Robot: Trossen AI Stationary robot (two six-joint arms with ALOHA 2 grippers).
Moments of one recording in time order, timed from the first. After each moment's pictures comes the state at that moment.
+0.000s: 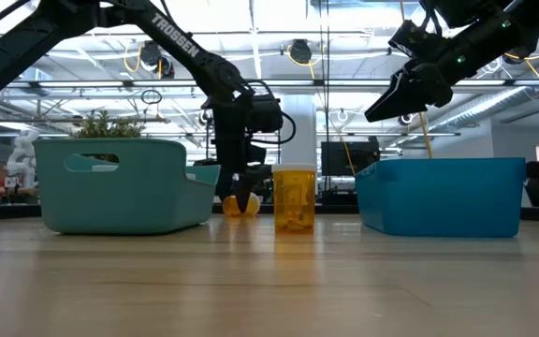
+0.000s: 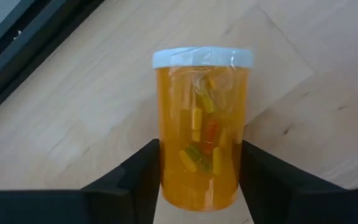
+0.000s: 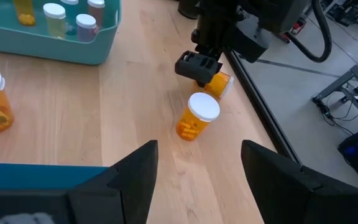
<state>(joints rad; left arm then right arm) 0.49 2.16 1.61 -0.76 -0.23 -0.34 -0.14 0.95 0.48 -0.03 0.28 -0.25</state>
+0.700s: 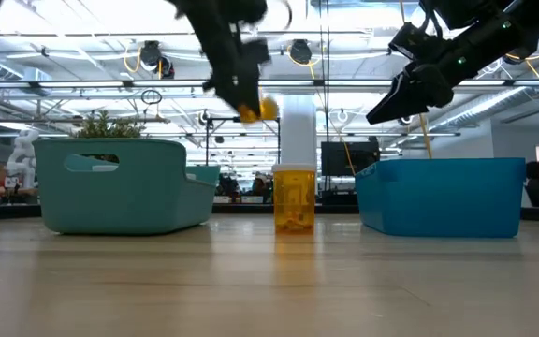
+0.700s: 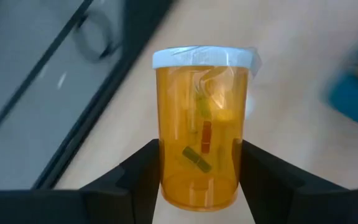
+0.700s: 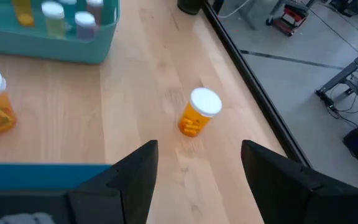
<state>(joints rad) 0.34 1.76 1.59 -0.78 -0.21 -0.10 -0.14 0.95 0.48 -0.04 0.28 -0.21</state>
